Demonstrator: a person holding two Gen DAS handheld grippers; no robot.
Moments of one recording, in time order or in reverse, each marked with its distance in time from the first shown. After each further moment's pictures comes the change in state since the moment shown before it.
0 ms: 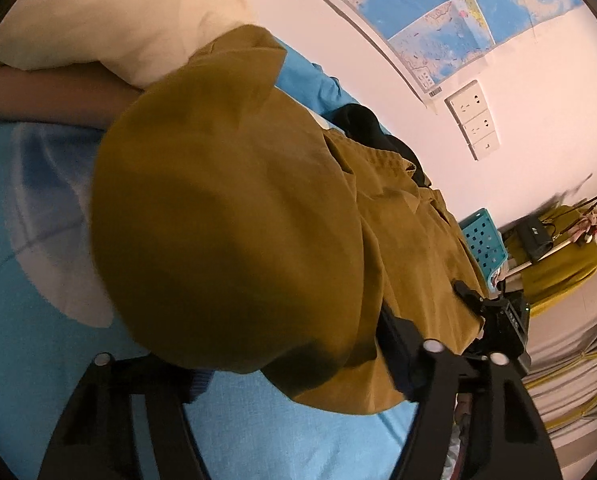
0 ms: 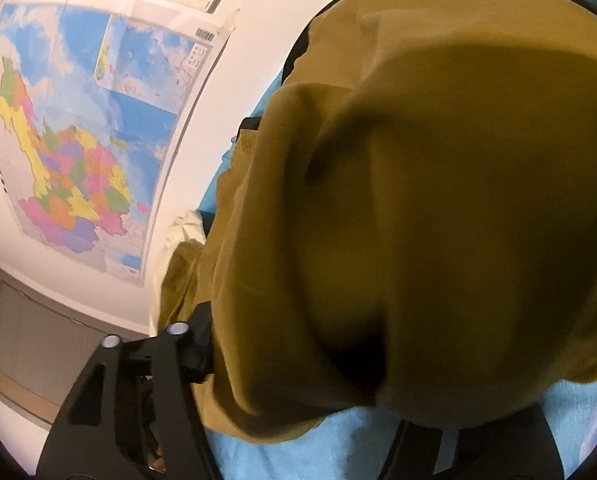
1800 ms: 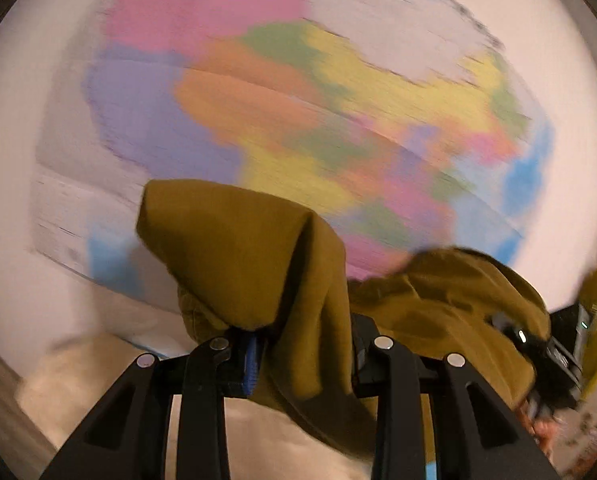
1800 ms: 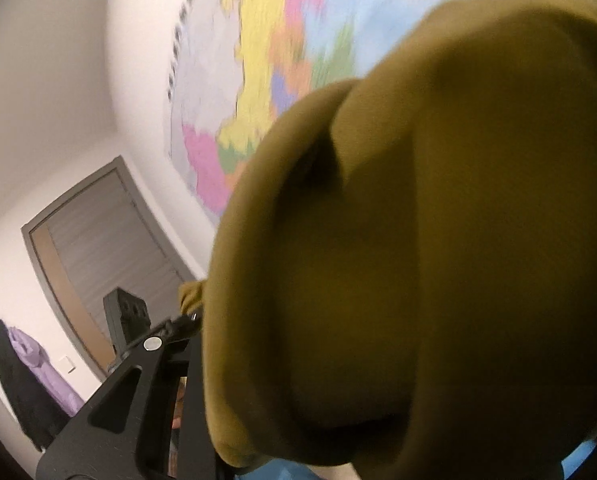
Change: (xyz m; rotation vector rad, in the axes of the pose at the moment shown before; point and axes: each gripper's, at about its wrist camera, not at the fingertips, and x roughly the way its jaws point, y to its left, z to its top) left arm -0.289 -0.002 0.246 0.299 -0.706 0.277; right arm 0.175 0.390 0.033 -0.585 -0.056 0.557
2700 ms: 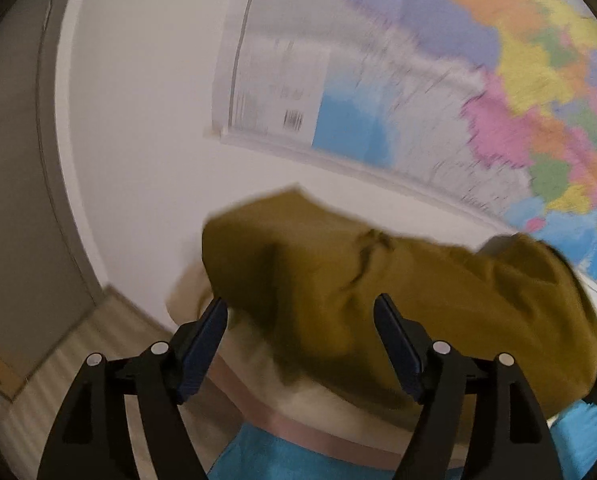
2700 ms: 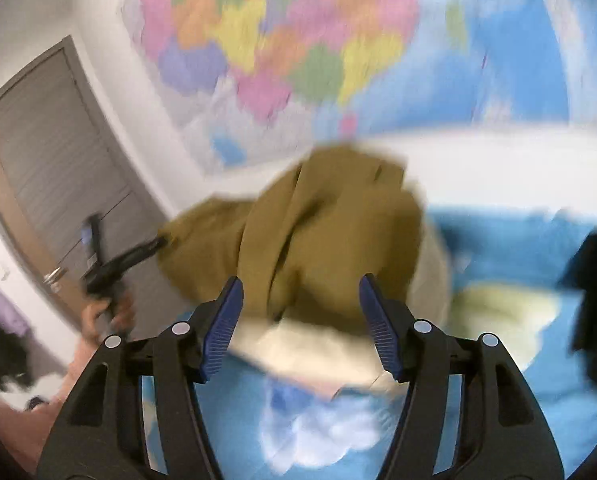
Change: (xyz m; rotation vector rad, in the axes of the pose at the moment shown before) left arm -0.030 0.148 -0.126 -0.016 0.157 0.462; right arm 0.025 -0.044 -0.103 -0.151 0.315 -0.300
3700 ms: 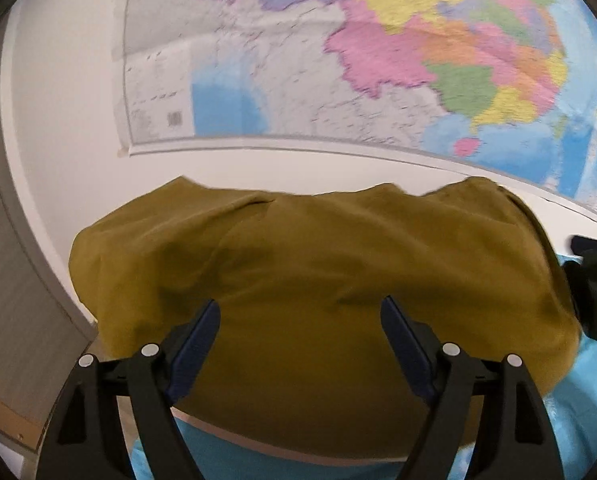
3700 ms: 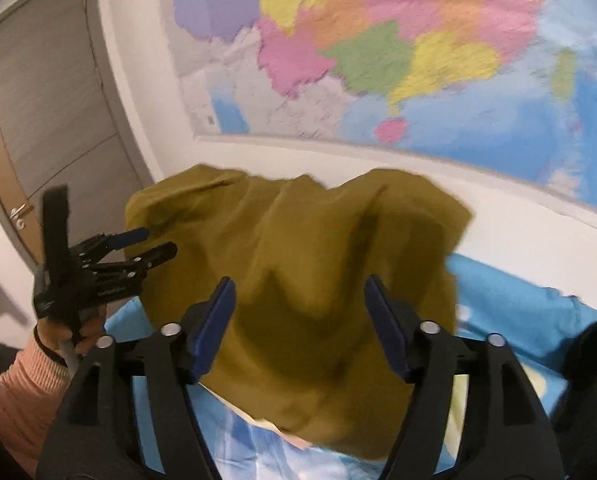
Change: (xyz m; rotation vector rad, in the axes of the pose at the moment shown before) left arm 0.036 -0.109 -0.060 0.222 0.042 -0.048; right arm 0.069 0.028 -0.008 -0.214 0.146 -0.066
